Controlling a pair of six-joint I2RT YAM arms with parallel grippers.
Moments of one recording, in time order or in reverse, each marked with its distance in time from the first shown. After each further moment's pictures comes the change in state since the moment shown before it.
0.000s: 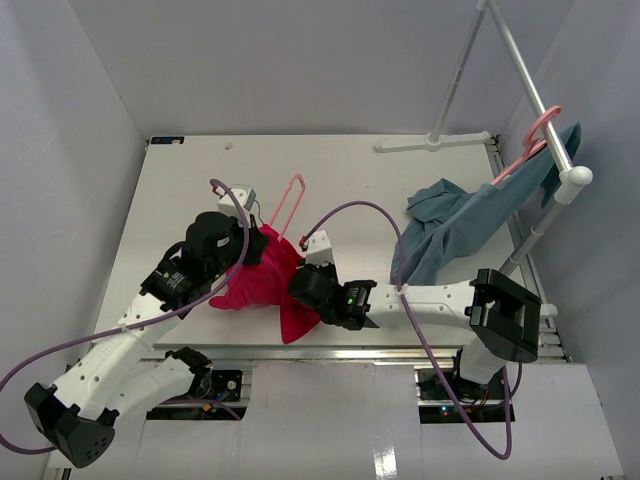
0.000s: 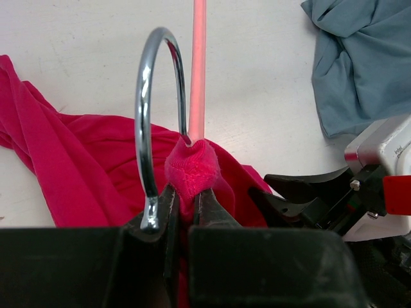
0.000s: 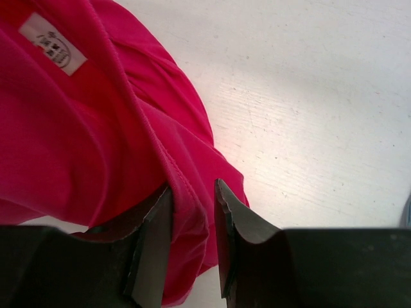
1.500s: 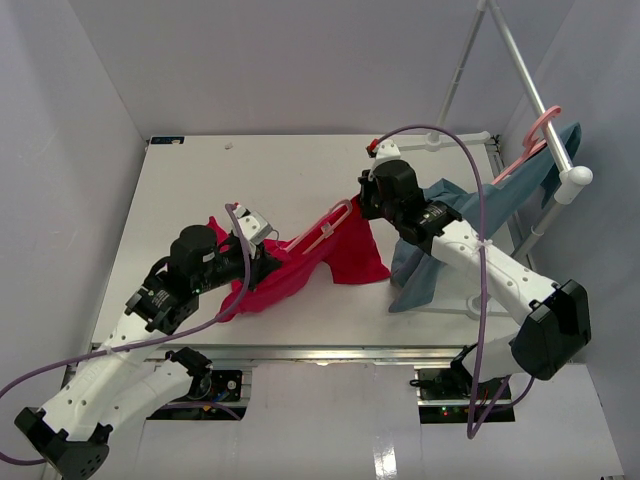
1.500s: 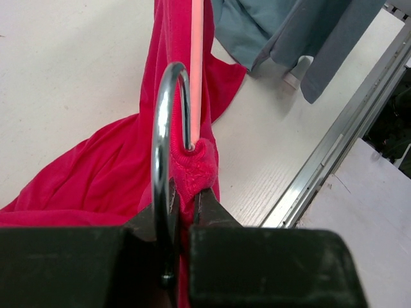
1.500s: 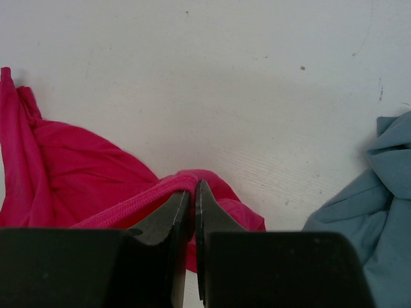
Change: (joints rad) left arm -0.003 -0.132 -0.042 -0.035 0.422 0.313; right arm -0.615 -0.211 0.220 -0.189 -0.592 -0.286
